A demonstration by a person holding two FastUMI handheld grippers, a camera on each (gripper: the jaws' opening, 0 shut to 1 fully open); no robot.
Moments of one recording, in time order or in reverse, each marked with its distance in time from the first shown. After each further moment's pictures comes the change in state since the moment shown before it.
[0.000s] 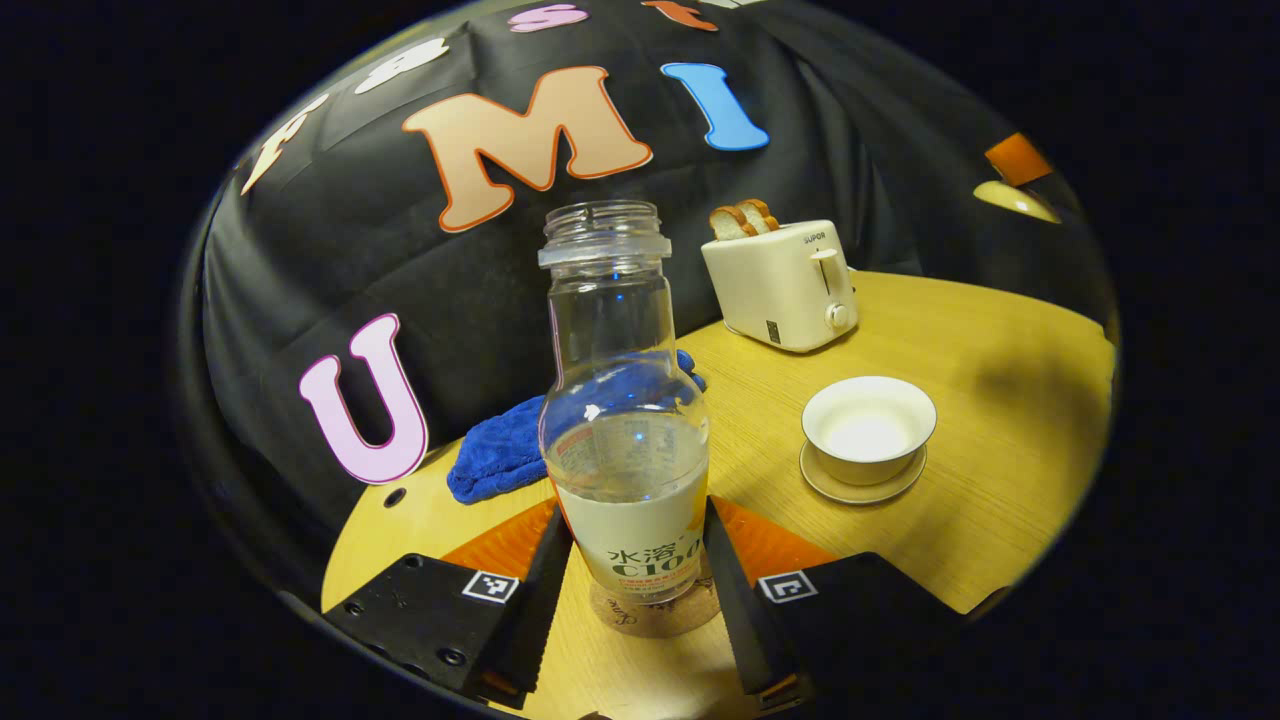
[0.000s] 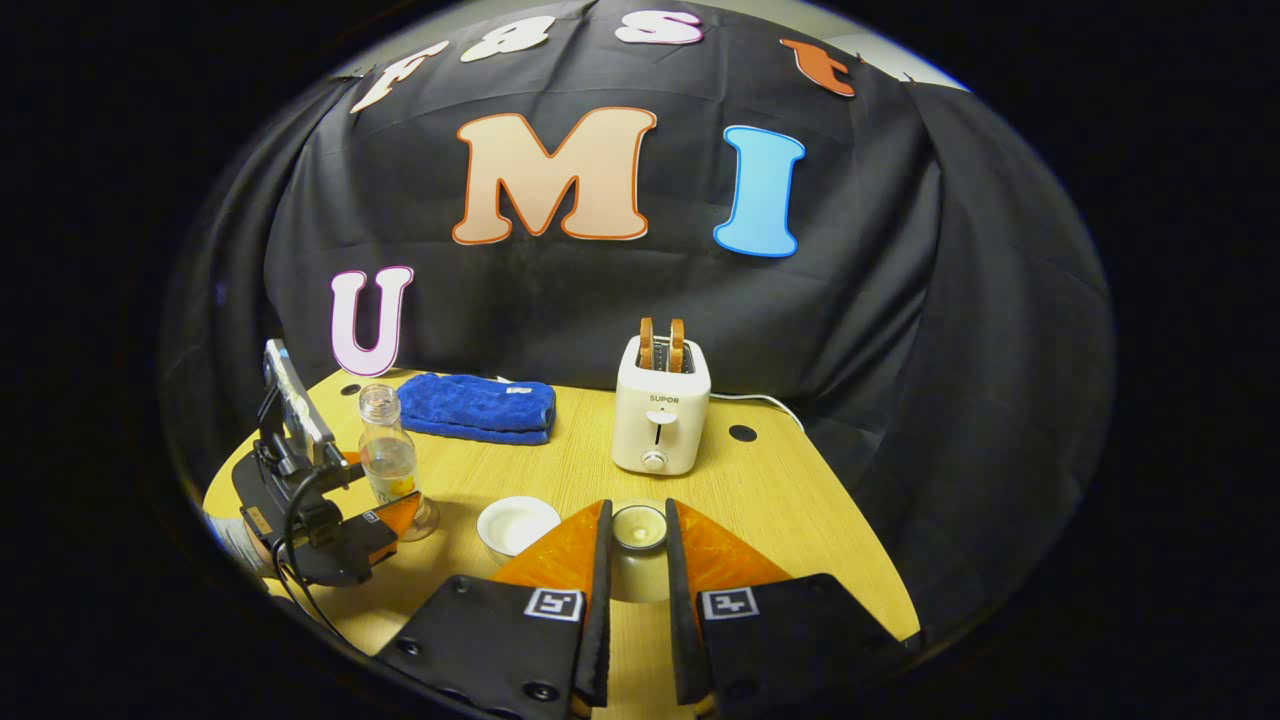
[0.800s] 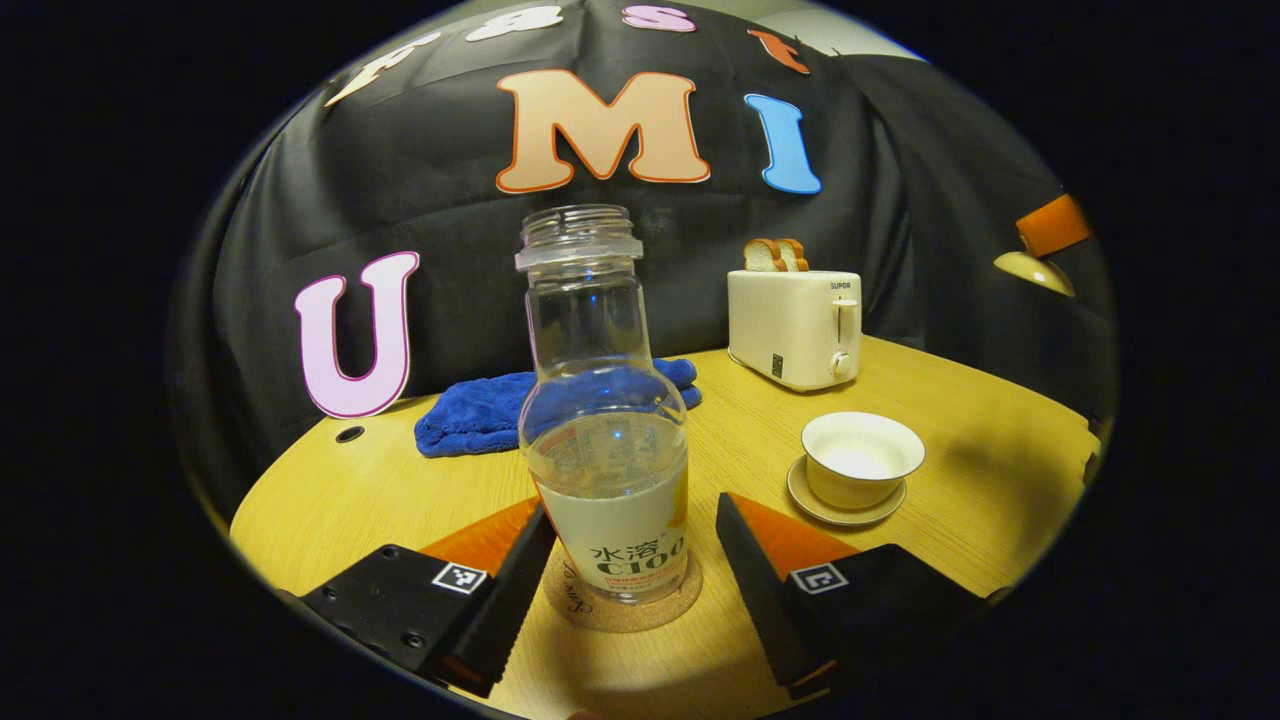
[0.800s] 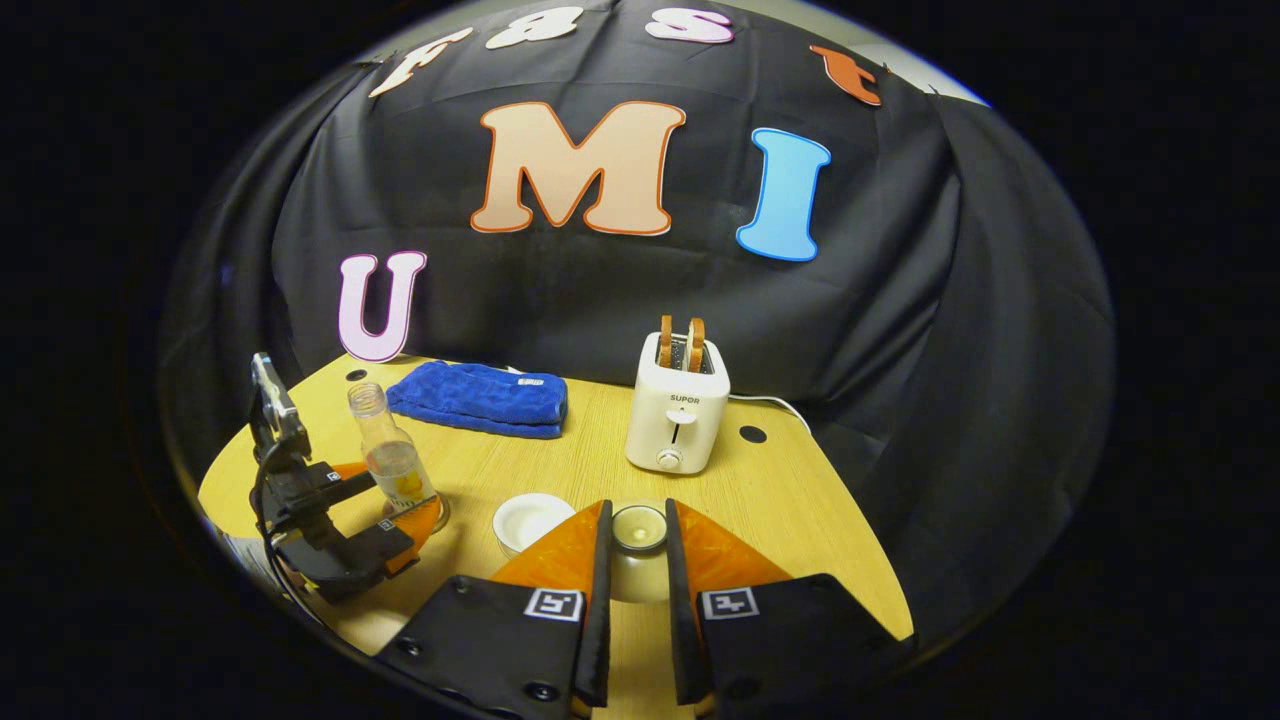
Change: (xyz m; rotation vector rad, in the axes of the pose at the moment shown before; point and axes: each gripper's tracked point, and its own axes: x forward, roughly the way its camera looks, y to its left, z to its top) left arm 0.006 -0.009 -0.017 -0.315 -0.101 -0.041; right arm -0.001 0.028 0.005 -0.062 0.022 0.004
